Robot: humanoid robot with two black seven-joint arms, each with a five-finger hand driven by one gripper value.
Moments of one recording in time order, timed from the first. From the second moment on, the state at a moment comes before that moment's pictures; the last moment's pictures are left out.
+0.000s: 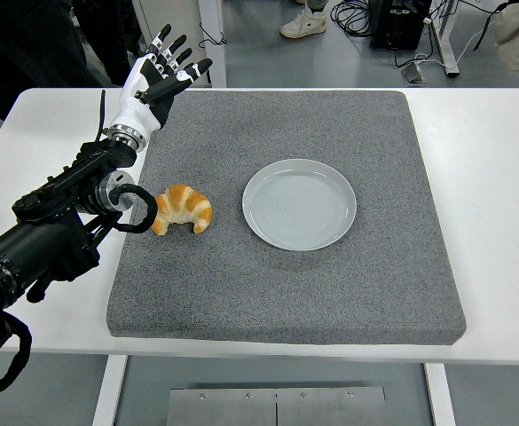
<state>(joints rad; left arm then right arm) -0.97 0.10 -0.57 -0.55 0.13 -0.07 -0.45 -0.09 0.00 0.01 0.13 -0.11 0.02 0.41</state>
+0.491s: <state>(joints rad) -0.96 0.09 -0.57 -0.55 0.13 -0.06 -0.45 -0.09 0.00 0.01 0.13 -0.11 0.02 0.41</state>
